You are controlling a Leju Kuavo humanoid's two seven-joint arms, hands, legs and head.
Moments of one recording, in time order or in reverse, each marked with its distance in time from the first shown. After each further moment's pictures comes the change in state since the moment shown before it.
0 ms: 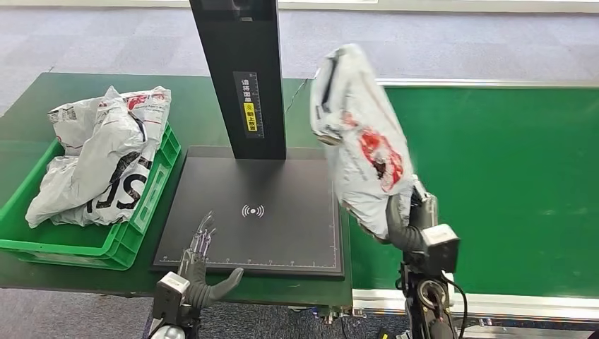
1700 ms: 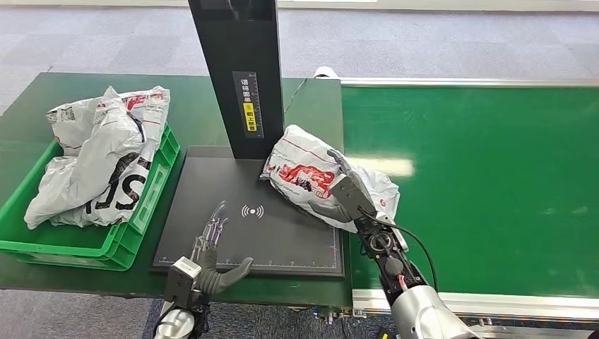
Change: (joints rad) left arm -0.096 0.017 -0.043 0.096 0.017 0.003 0.002; right arm -0.413 0.010 0.136 0.729 0.264 -0.065 0.118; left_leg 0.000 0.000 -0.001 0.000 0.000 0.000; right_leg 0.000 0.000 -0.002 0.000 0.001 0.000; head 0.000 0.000
